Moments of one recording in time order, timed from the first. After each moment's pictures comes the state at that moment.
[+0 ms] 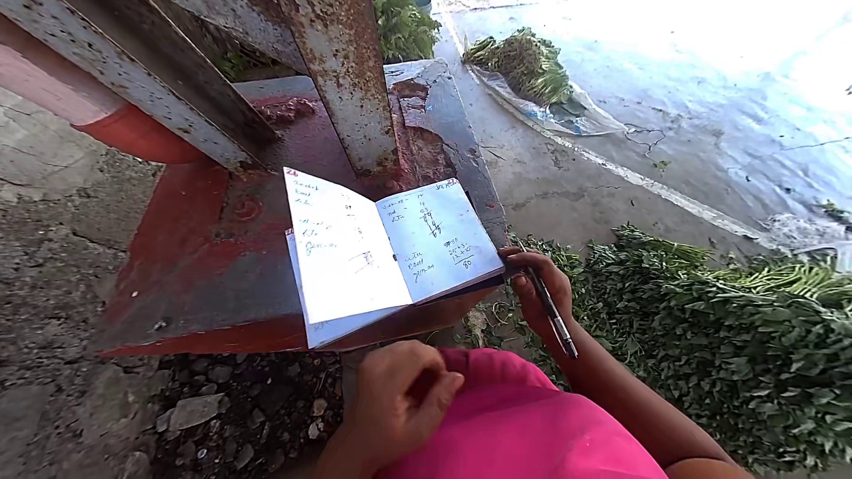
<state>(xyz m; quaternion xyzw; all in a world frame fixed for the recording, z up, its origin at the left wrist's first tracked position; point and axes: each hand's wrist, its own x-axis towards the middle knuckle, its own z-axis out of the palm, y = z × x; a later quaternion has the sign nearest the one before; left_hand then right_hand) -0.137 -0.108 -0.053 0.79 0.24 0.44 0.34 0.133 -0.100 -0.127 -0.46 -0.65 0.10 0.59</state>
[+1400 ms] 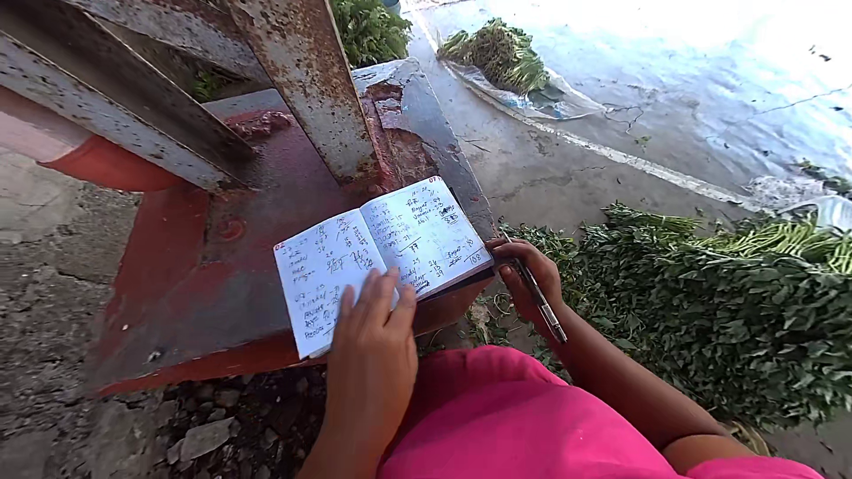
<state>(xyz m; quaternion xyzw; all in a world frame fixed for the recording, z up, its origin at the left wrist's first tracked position) -0.124 -0.090 -0.019 0.87 0.42 0.27 -0.01 0.129 -0.102 -0.126 -0.49 -0.65 0.08 0.57</state>
